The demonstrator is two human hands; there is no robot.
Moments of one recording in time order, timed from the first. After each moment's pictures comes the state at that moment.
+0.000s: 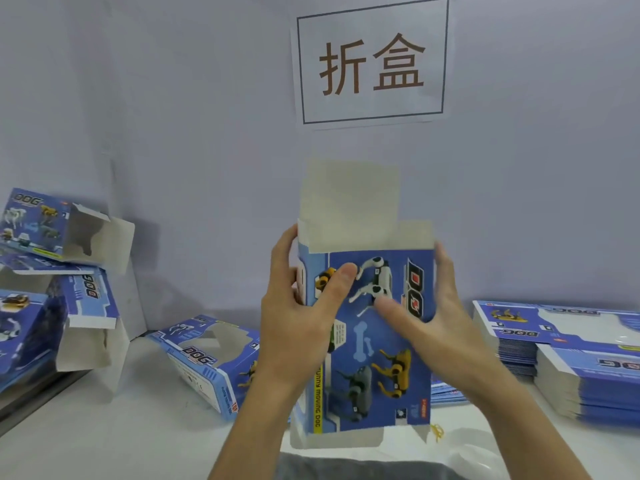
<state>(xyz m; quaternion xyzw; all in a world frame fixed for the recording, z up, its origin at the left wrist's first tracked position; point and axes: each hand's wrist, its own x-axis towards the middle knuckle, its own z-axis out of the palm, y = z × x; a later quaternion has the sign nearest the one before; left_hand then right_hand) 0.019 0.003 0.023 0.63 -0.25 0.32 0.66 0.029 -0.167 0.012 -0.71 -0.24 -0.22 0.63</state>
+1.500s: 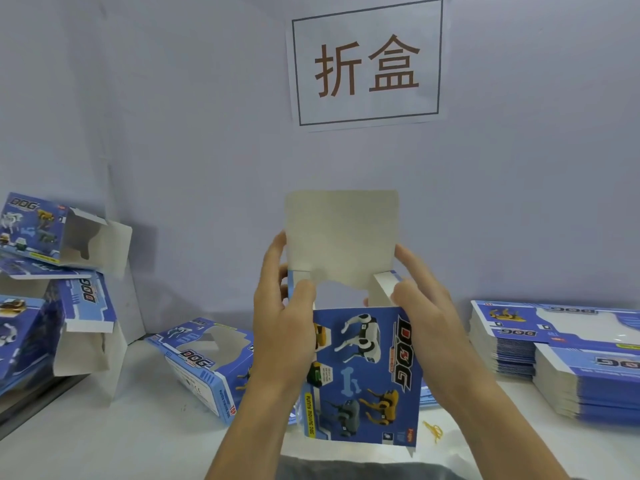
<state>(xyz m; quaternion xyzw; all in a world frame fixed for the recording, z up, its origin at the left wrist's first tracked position) 0.021 0.004 0.024 0.62 -0.15 0.33 0.70 0.016 -0.143 0.027 -0.67 -0.21 -0.19 0.69</state>
